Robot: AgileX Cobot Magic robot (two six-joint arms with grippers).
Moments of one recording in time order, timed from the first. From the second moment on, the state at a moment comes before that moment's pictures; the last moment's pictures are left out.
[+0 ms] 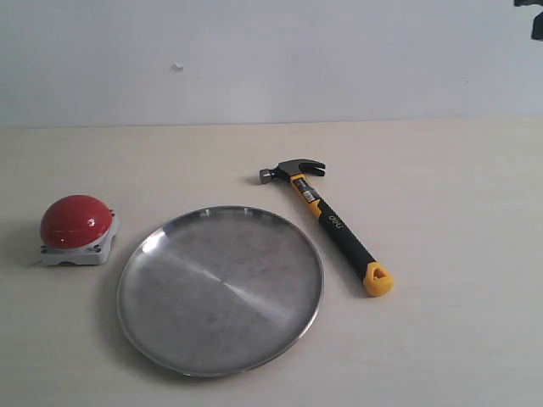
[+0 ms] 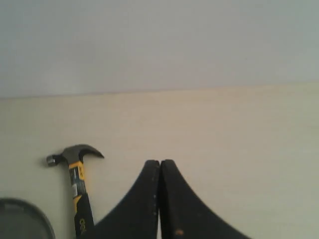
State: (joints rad) left arm 0.02 0.01 0.00 0.28 0.27 -0.33; right arm 0.00 1.30 -1.10 0.32 0.51 -0.17
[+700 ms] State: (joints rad) left arm 0.02 0.01 0.00 0.28 0.27 -0.33; right arm 0.17 1.67 -1.52 0.26 0.89 -0.21
